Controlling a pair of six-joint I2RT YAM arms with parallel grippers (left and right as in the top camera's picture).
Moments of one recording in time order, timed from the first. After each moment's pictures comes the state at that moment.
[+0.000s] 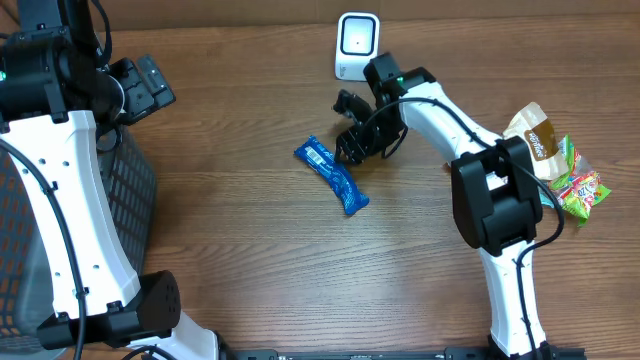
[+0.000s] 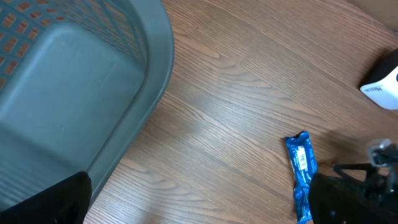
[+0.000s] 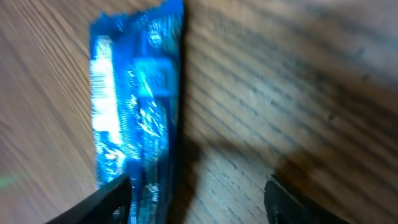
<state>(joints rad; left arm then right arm) 0.17 1.79 2.34 -1.69 -0.06 -0.39 0.39 2.37 1.89 -0.98 -0.53 -0.26</state>
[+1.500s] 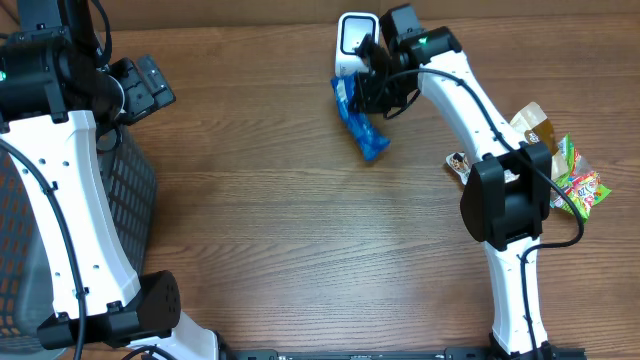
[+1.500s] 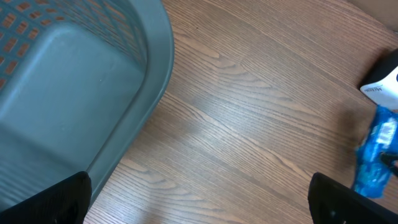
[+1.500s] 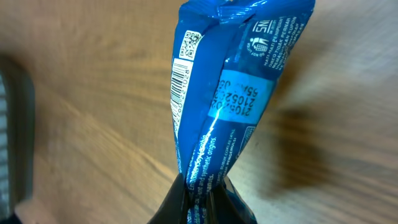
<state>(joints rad) 0.17 1.79 2.34 -1.69 -0.06 -0.39 0.33 2.38 2.23 -1.09 -0.49 0.16</state>
